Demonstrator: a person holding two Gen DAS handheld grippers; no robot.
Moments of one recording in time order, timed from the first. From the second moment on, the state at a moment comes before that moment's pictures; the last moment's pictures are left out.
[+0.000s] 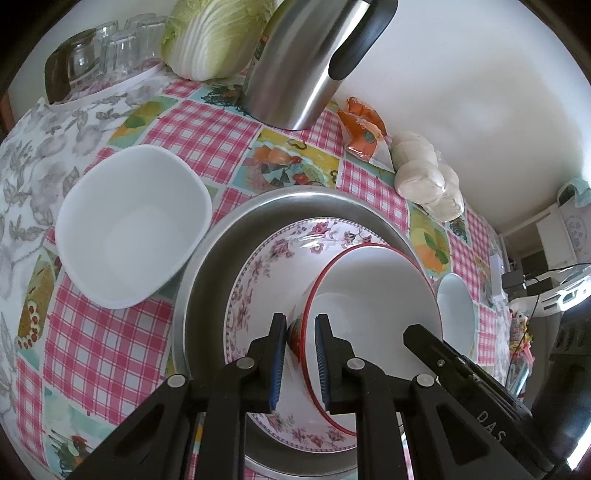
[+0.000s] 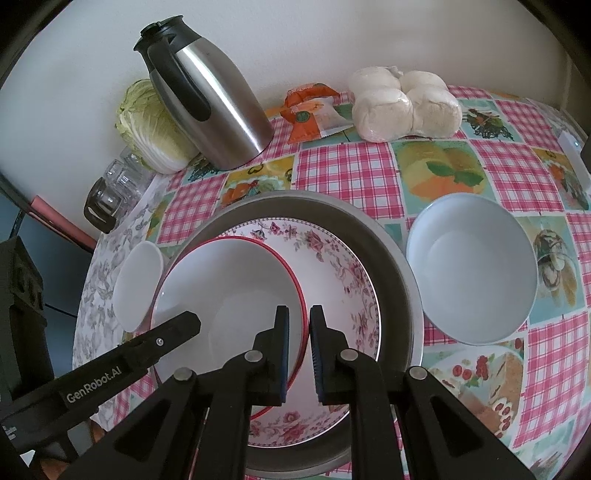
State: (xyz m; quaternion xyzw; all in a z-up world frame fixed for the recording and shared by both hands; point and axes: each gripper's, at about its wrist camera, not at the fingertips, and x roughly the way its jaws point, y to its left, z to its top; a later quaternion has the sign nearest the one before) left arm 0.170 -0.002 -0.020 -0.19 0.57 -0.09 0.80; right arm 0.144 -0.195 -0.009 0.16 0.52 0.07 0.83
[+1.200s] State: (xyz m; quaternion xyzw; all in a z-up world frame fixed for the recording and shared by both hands) left arm 0.156 0.018 0.023 -0.16 0.54 -0.02 0.83; right arm 0.134 -0.194 0.034 0.11 0.47 0.06 0.87
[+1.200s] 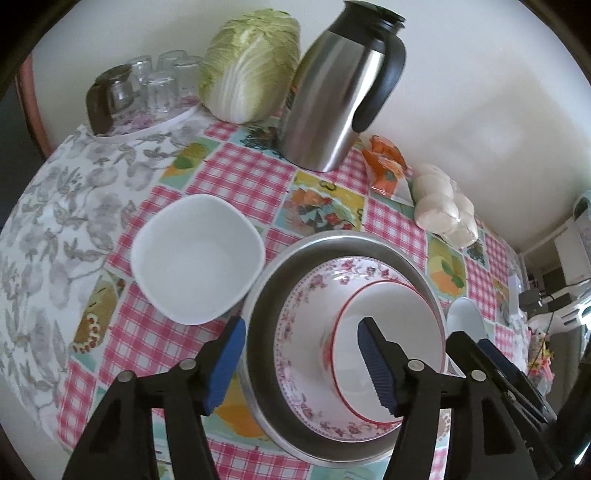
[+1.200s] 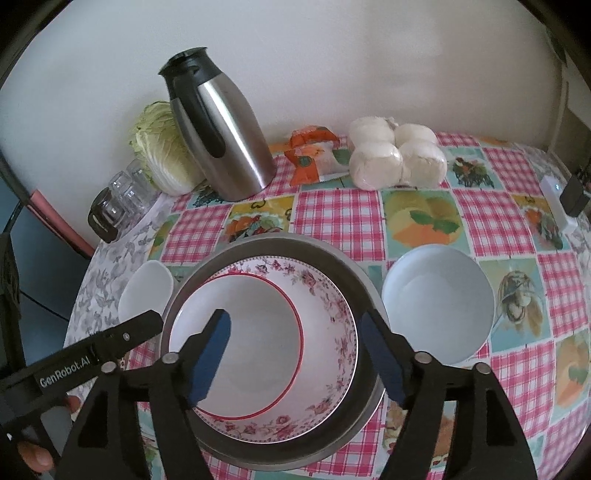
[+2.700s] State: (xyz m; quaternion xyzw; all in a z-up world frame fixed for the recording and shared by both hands) left arm 0.152 0.052 0.047 -0.11 0.45 0.08 0.88; right arm 0.126 -0.169 0.038 0.05 0.45 0.03 0.89
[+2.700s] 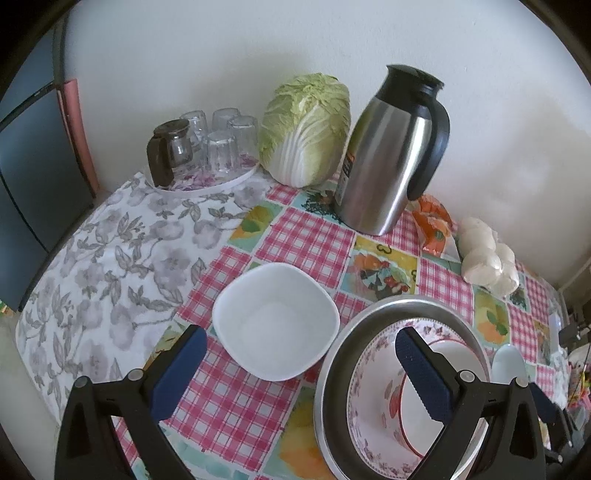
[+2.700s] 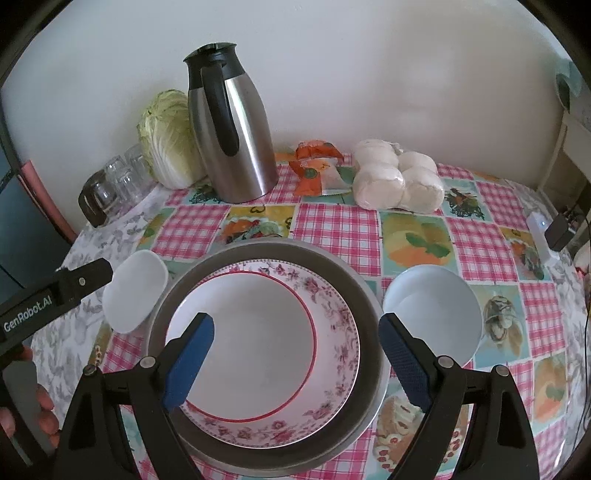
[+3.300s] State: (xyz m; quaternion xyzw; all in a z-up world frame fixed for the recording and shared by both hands) left arm 0.150 0.113 0.042 -0.20 0.42 0.09 0.88; right arm 0.116 -0.141 0.043 0.01 0.44 0.03 0.90
